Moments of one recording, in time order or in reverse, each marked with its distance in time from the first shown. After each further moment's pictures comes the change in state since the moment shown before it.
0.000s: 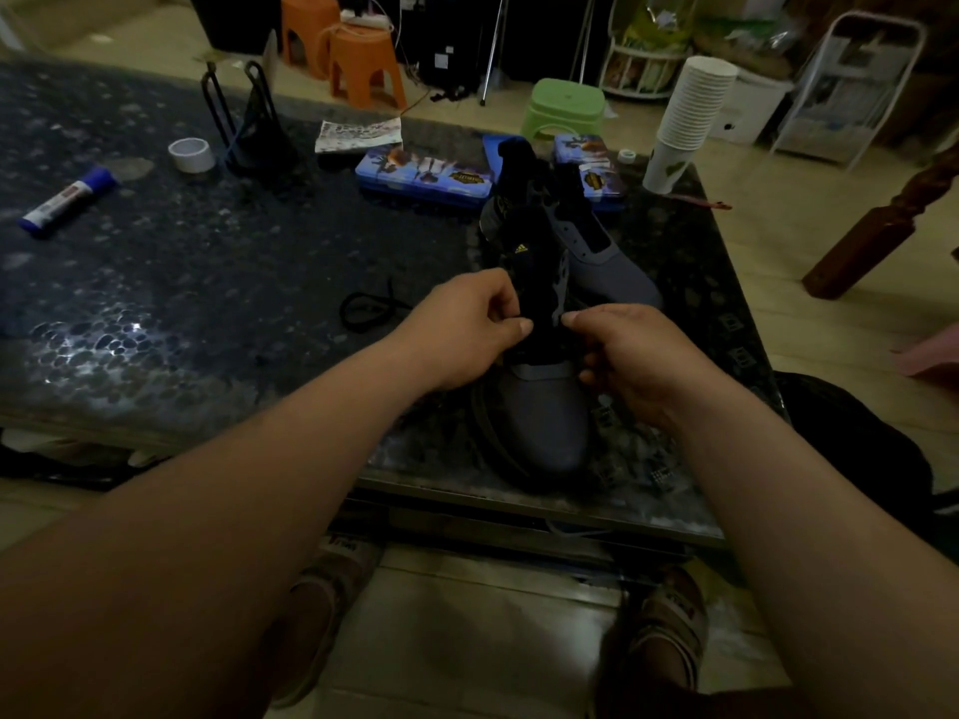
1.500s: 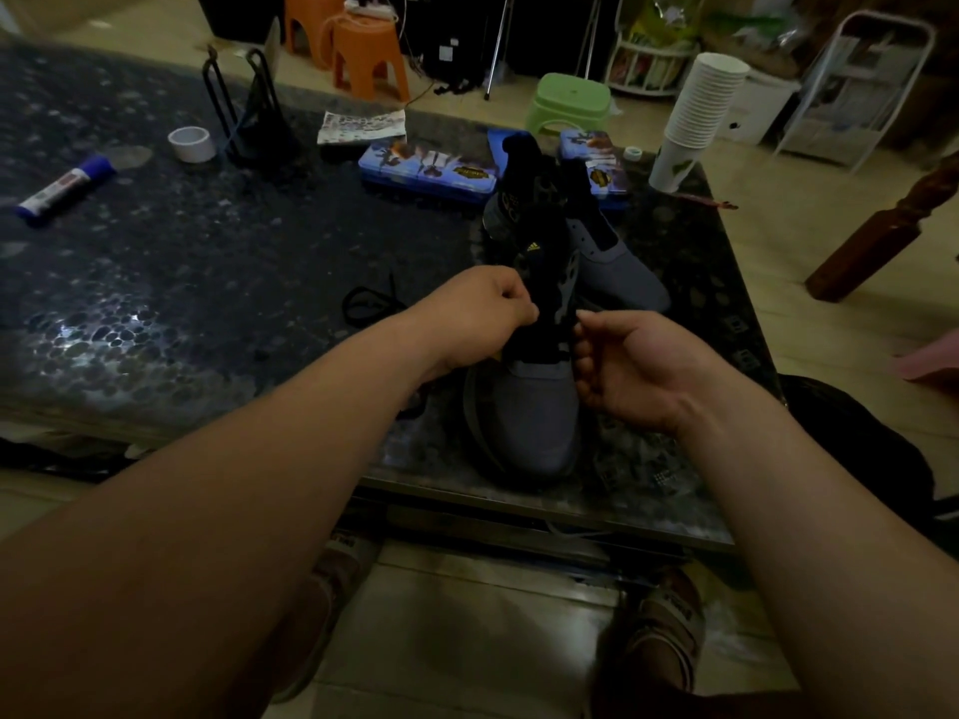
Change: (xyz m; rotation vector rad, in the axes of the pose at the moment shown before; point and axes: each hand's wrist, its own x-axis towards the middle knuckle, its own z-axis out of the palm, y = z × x) left_hand 0.013 0.009 -0.001 -0.245 -0.124 -0.155; right_hand 0.007 0.002 -0.009 0.297 -0.241 0.322
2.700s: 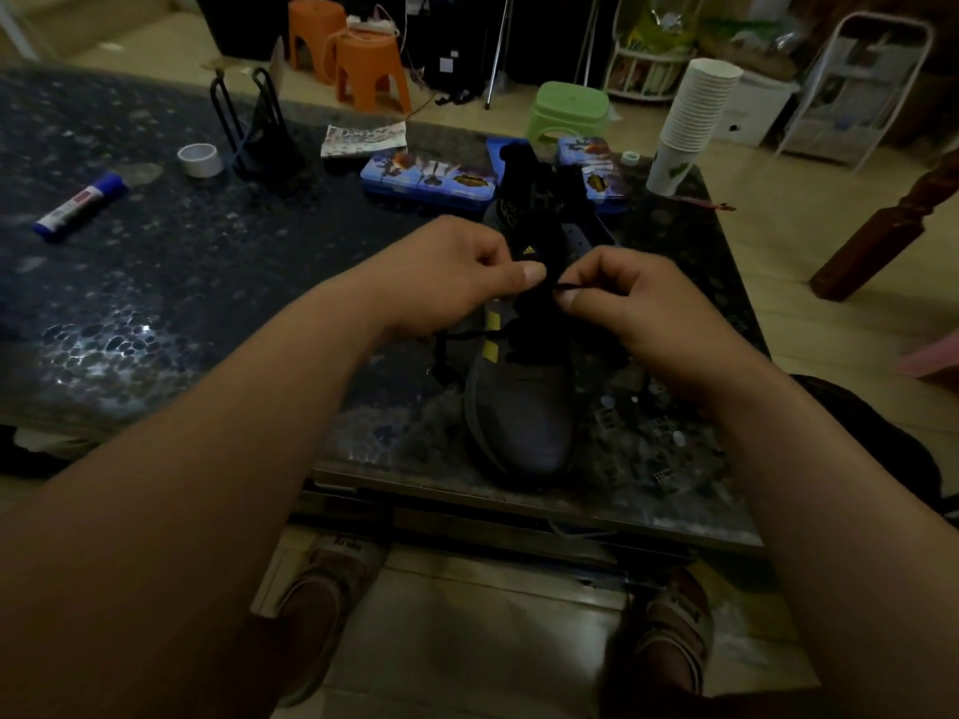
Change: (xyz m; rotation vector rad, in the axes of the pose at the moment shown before) left_hand -0.026 0.028 -0.046 0.153 -0.017 0.173; right_hand -0.038 -0.025 0.015 -0.724 0.086 -0.722
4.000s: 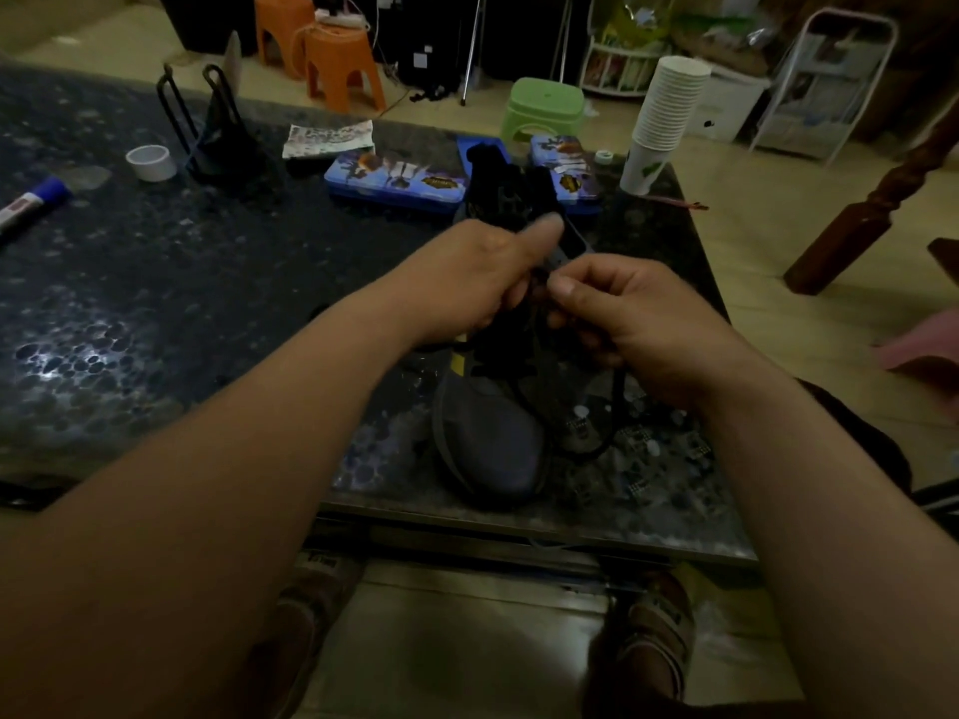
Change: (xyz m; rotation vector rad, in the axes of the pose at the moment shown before) left_hand 0.037 0.013 0.027 -0.091 0.017 0.032; right_hand 0.006 0.010 -0.021 0.191 -0.041 0.141
